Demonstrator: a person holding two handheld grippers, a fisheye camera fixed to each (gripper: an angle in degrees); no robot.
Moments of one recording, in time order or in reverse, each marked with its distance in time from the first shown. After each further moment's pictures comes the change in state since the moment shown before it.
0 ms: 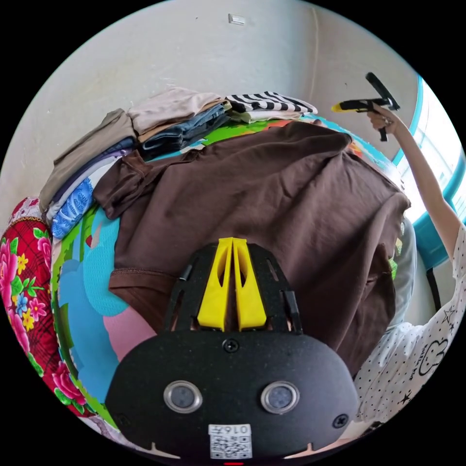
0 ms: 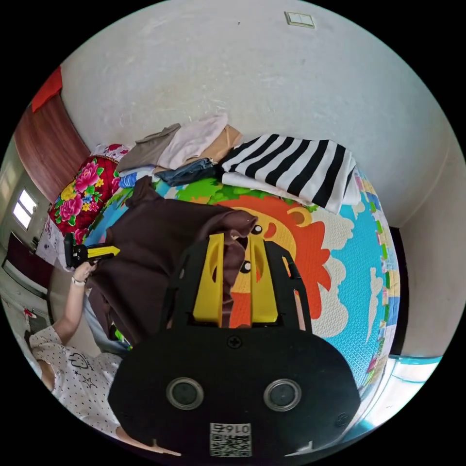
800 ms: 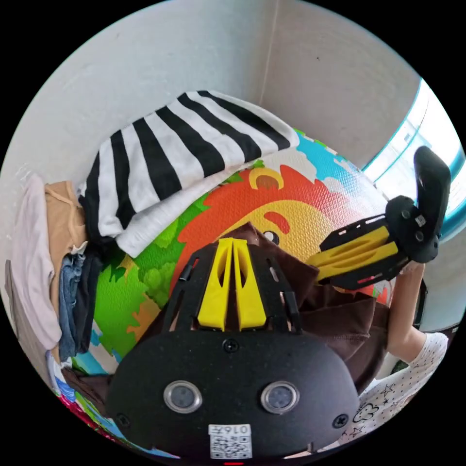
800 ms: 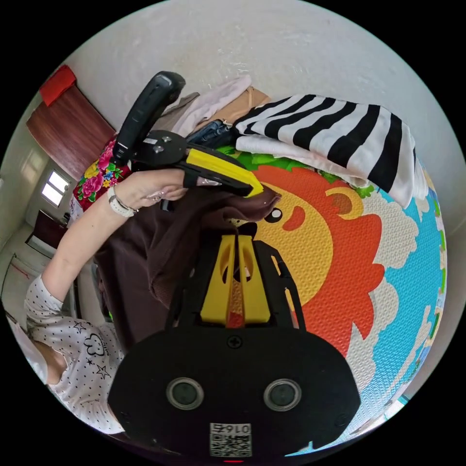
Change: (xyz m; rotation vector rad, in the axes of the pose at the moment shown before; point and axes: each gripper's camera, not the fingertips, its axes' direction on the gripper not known) left arm 0.178 -0.459 0.272 -0.109 0.201 0.219; right arm 0.066 -0.043 0.113 -0.129 -0.263 -0.086
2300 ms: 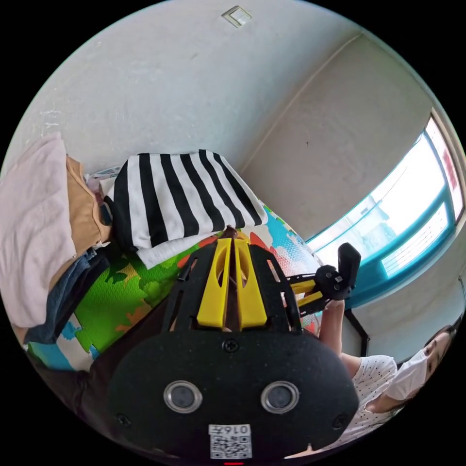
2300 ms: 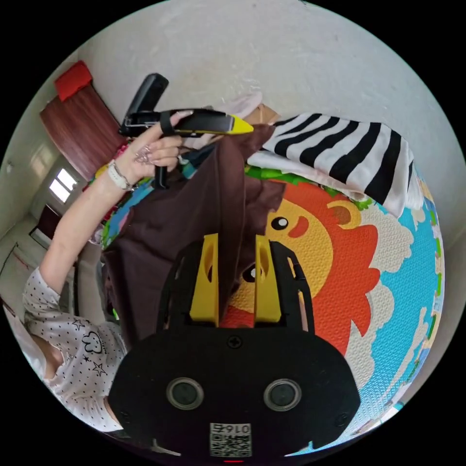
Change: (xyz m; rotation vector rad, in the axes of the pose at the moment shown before) left arm -0.084 -0.053 0.050 0.285 0.352 -0.241; right arm 0.001 0.018 -0.039 0.103 -0.034 -0.059
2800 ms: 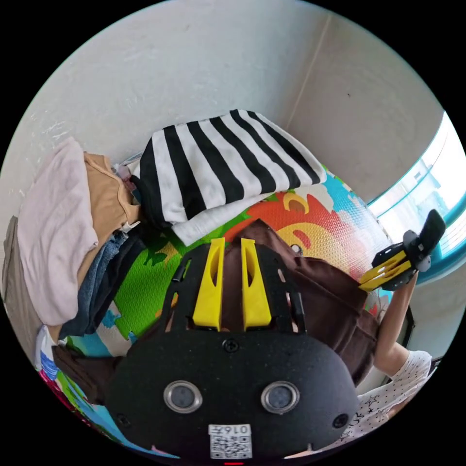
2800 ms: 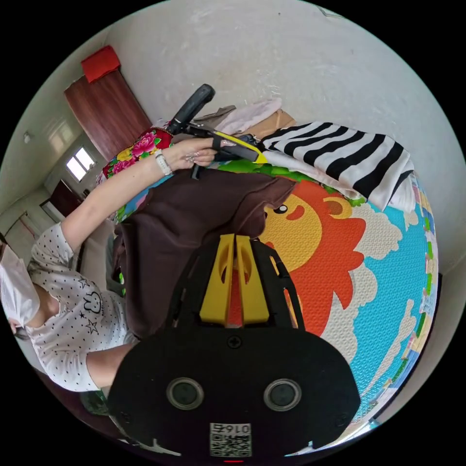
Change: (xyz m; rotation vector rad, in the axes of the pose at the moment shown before) left arm 0.020 0.012 0.067 -0.204 -0.360 0.083; right arm 0.015 0.056 -0.050 -0.024 -0.032 -0.105
